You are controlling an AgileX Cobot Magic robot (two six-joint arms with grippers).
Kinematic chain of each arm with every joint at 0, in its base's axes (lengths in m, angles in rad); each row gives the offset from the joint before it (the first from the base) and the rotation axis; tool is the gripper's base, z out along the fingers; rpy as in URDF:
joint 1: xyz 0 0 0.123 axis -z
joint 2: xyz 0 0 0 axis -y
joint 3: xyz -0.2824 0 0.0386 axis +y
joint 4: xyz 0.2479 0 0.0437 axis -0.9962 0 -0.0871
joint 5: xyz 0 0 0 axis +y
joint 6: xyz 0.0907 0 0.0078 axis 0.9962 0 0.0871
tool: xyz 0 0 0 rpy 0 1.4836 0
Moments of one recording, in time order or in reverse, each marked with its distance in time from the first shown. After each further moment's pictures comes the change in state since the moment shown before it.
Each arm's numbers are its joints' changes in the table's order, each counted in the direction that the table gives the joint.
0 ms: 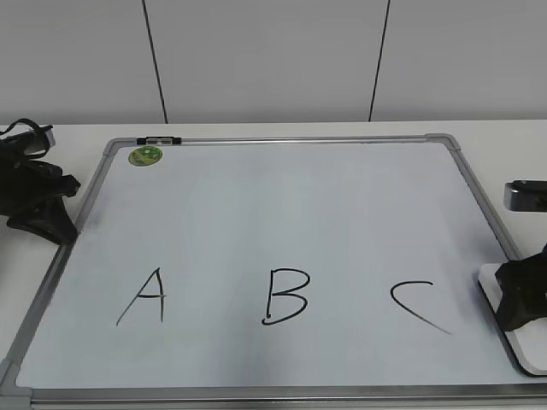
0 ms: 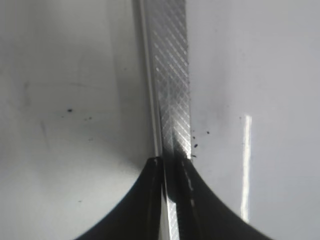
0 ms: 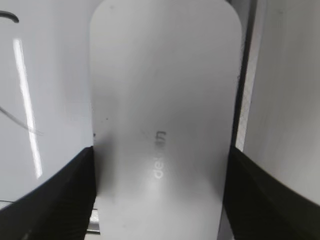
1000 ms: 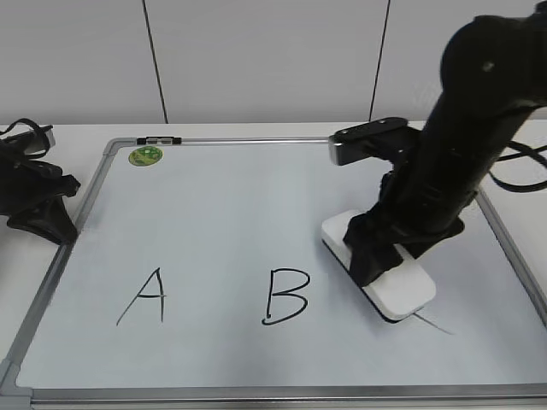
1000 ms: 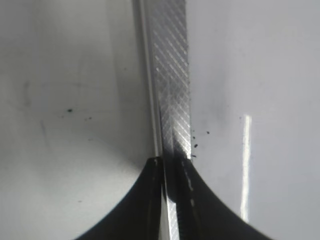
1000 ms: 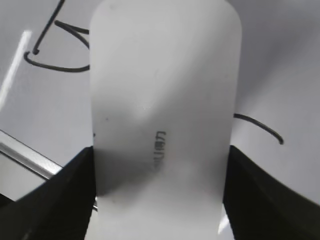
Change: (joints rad) left arm 0.000 0.000 0.000 0.000 0.000 0.000; right arm -0.438 -0.090 -0.354 -0.006 0.178 -0.026
